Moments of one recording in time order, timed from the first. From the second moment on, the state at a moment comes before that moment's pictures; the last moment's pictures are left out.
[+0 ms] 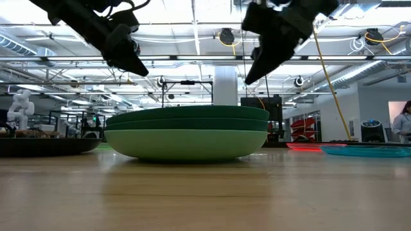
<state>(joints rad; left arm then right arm) 0.26 1.01 0.69 -0.27 -0.17 0.00 -0.01 1.41 0.97 -0.42 0.00 -0.04</state>
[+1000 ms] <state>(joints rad) 0.32 1.44 0.87 -0.56 -0.17 0.44 -0.06 1.13 0.86 -0.37 0.00 -0.23</state>
